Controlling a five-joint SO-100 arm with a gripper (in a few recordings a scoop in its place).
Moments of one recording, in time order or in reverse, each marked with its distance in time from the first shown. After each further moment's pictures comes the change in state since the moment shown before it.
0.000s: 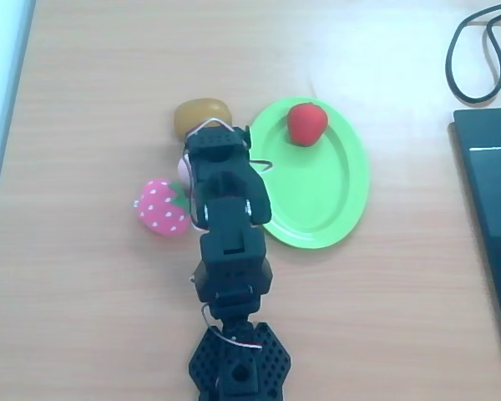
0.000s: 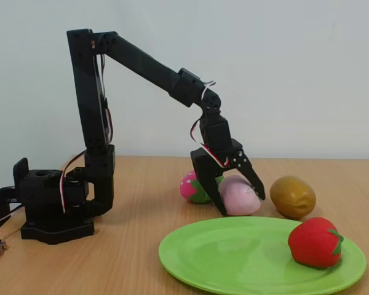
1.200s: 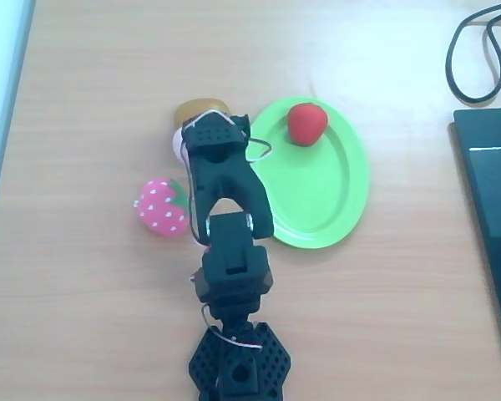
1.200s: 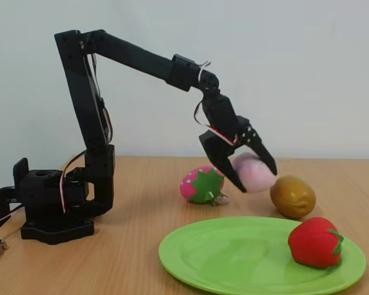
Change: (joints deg) arm -0.4 7.6 -3.6 -1.0 -0.1
